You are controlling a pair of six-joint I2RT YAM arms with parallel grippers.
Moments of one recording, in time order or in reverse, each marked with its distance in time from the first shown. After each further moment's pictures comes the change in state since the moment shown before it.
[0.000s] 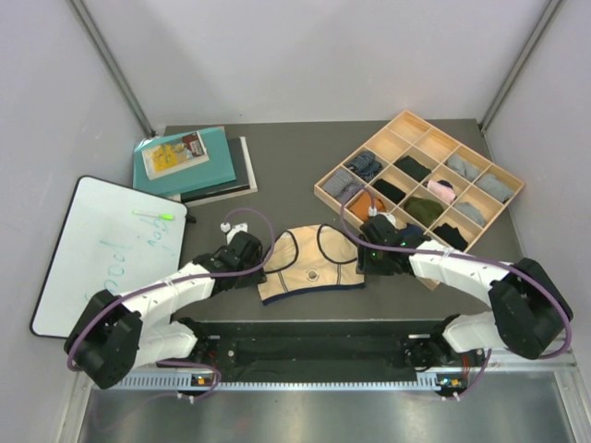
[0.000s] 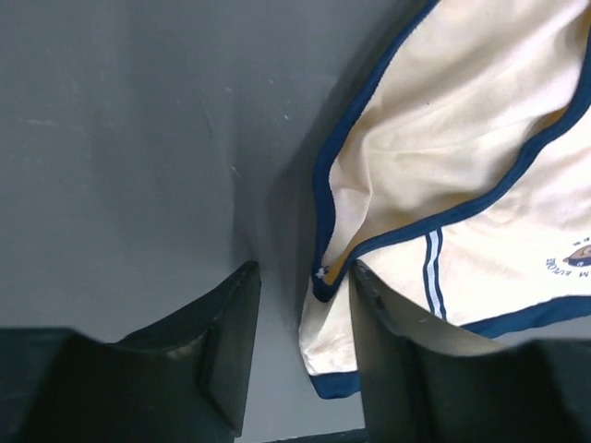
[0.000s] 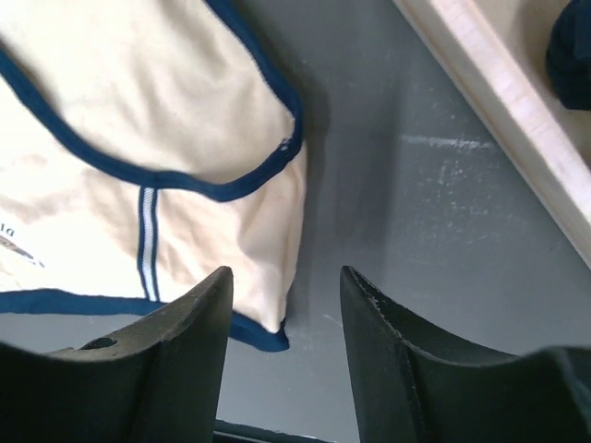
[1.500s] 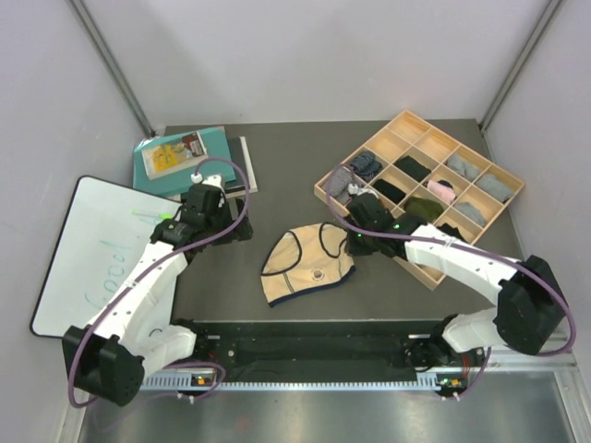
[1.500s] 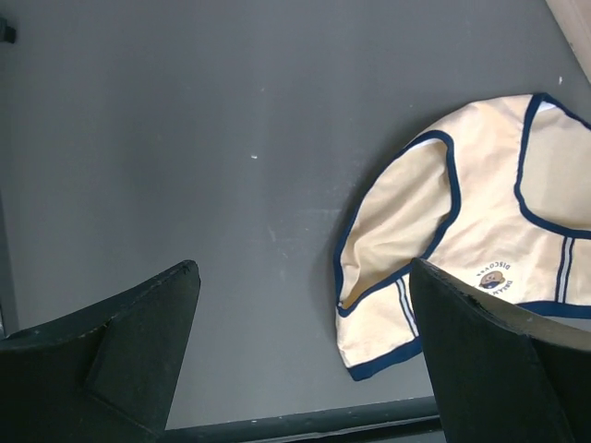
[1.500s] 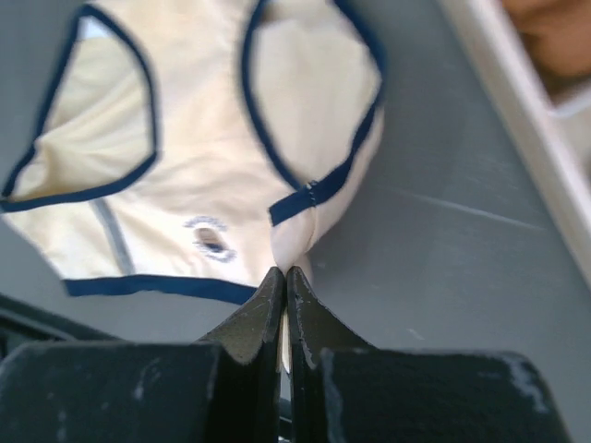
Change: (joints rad) left arm 0.298 -0.086 0.419 -0.304 0.095 0.346; right arm 0.040 0.010 0.233 -0.090 -0.025 -0.072
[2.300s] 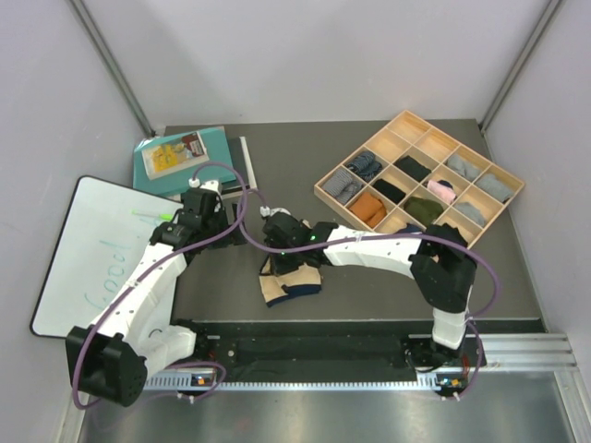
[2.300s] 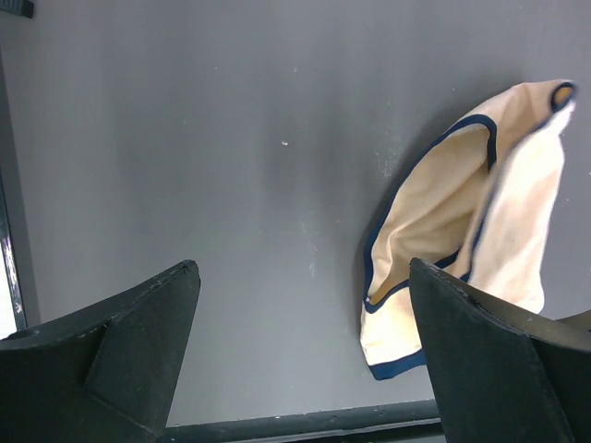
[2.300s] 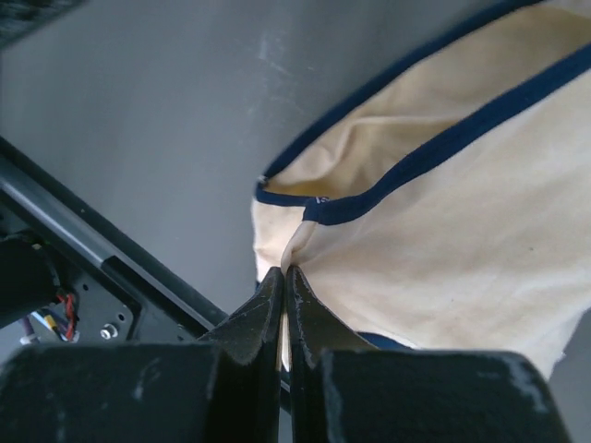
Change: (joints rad) left arm 0.059 -0.003 -0.055 0.009 0.021 0.057; right arm 0.370 0.505 0.414 0.129 -0.106 0.072
